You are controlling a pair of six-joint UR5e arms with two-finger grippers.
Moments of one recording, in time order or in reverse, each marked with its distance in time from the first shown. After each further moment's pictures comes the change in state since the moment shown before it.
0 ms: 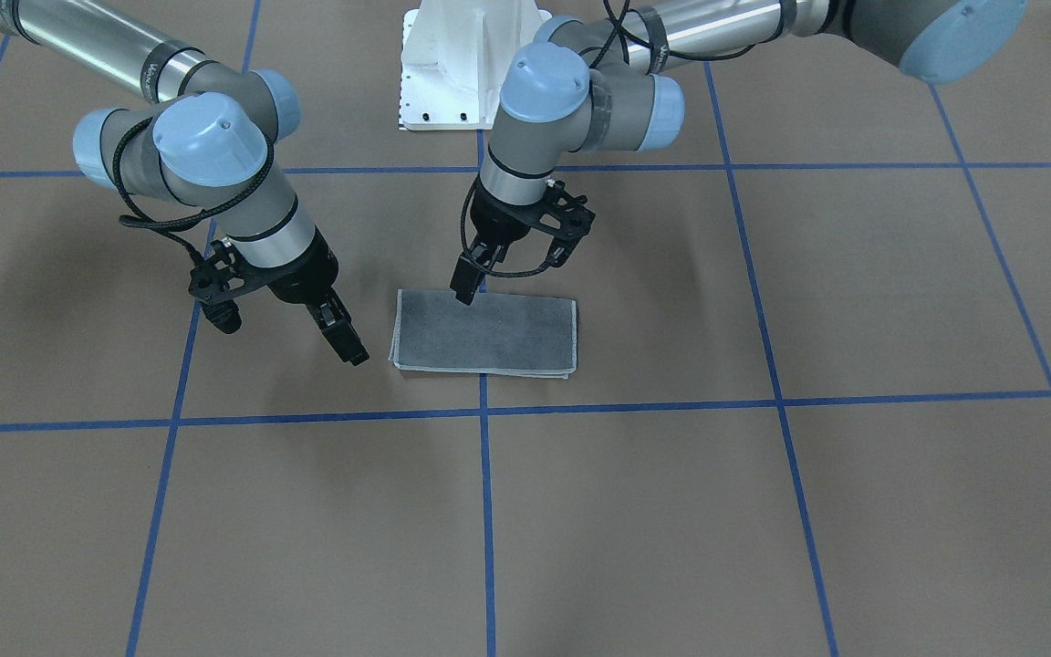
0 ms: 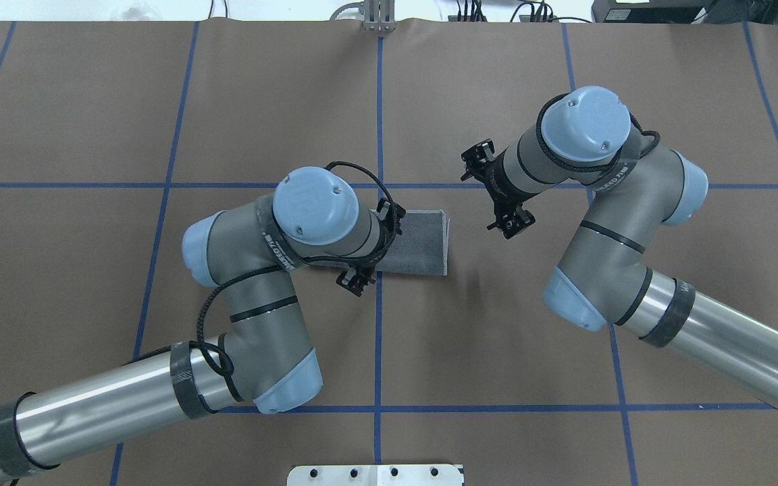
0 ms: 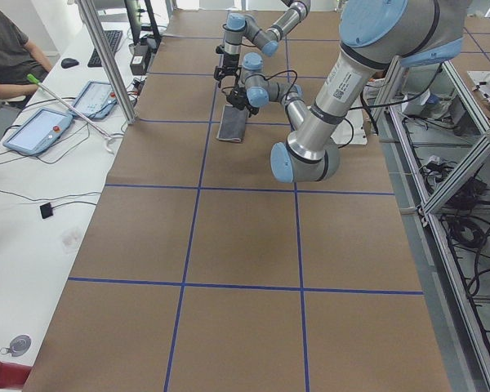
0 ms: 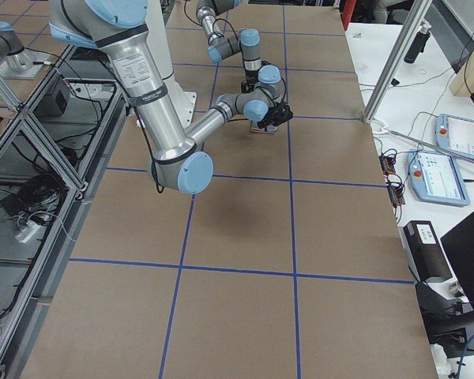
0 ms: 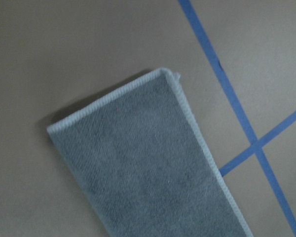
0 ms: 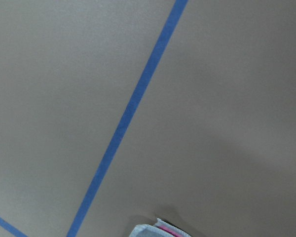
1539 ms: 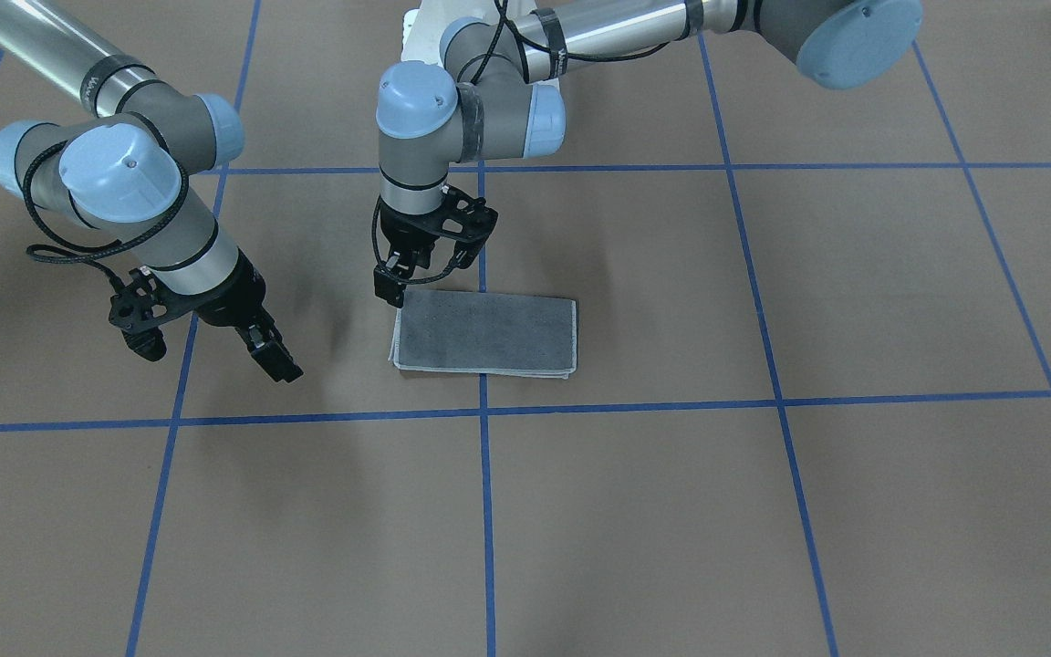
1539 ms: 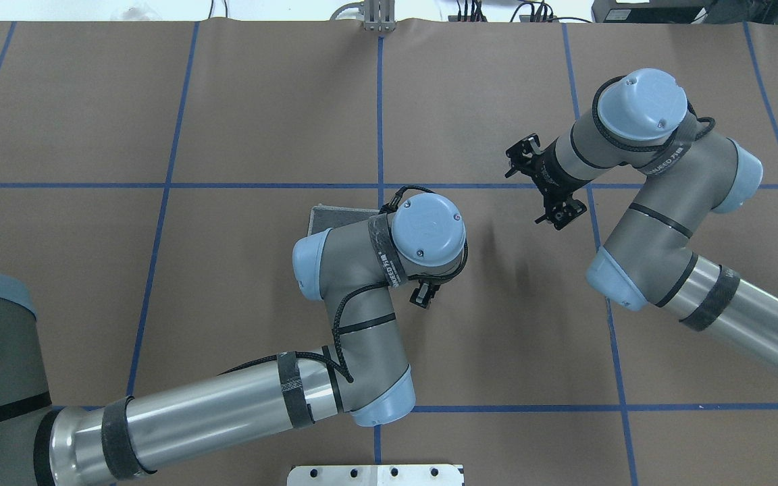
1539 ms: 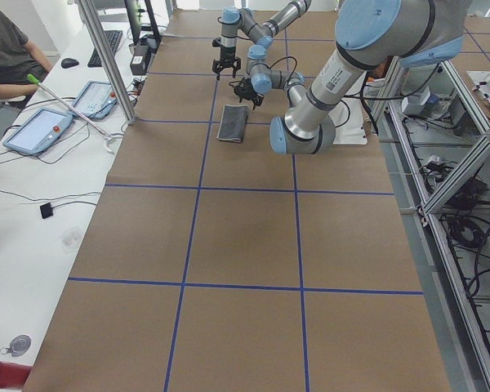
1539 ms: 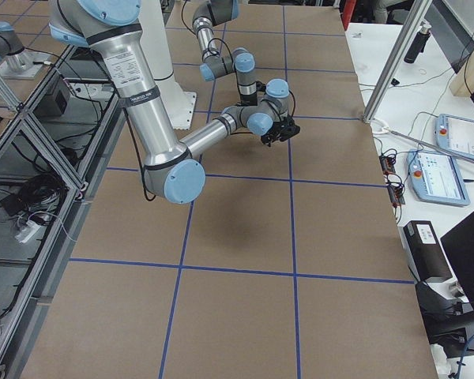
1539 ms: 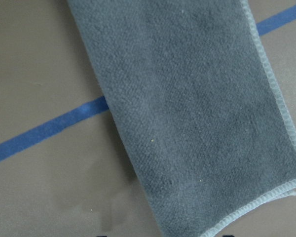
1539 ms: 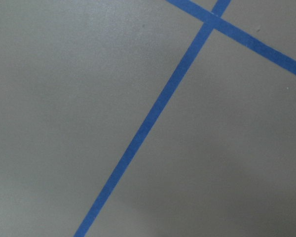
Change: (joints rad) left arm 0.067 -0.227 0.290 0.006 0.068 -0.103; right arm 0.079 -0.080 -0.010 0.001 0.089 -0.134
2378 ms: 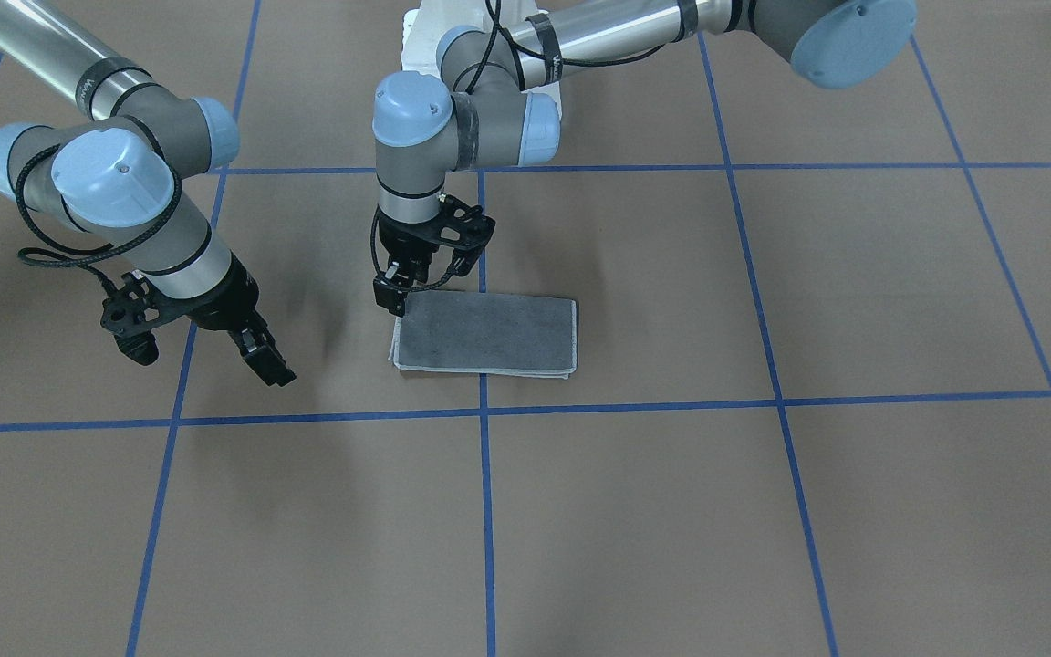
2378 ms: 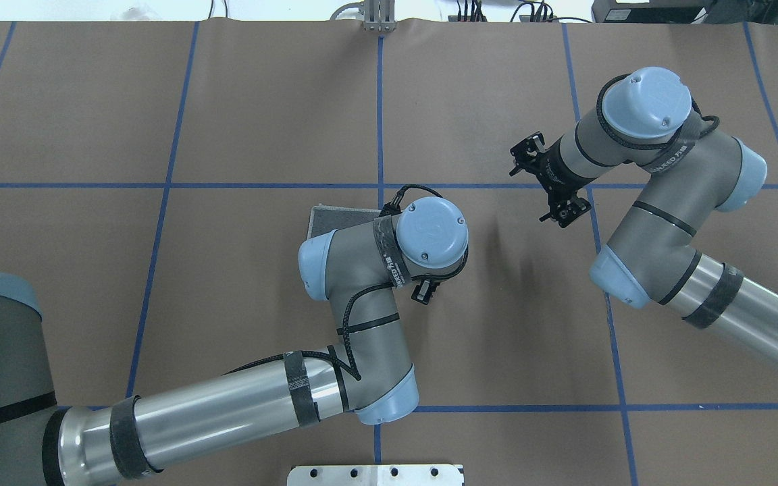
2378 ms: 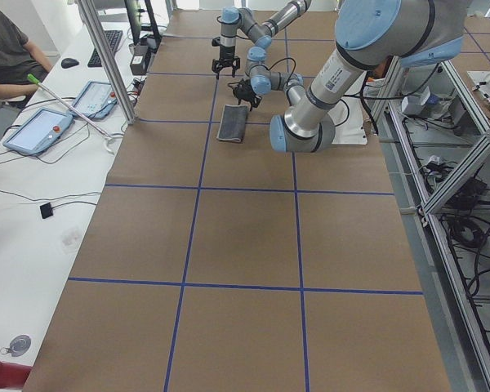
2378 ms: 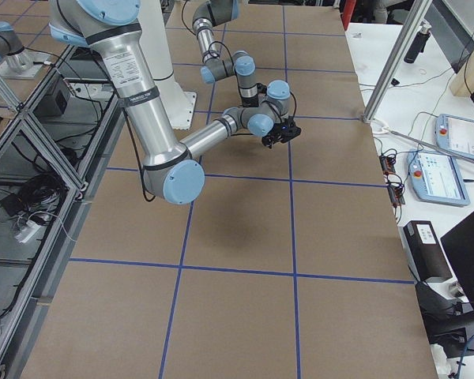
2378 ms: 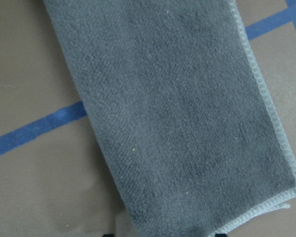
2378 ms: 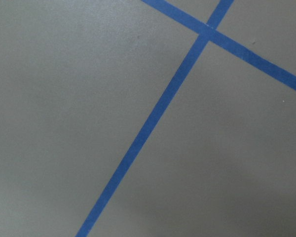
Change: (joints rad) left arm 0.004 -0.013 0.038 -0.019 0.029 -0.005; right arm 0.010 -0.005 -0.004 0.000 0.000 -0.009
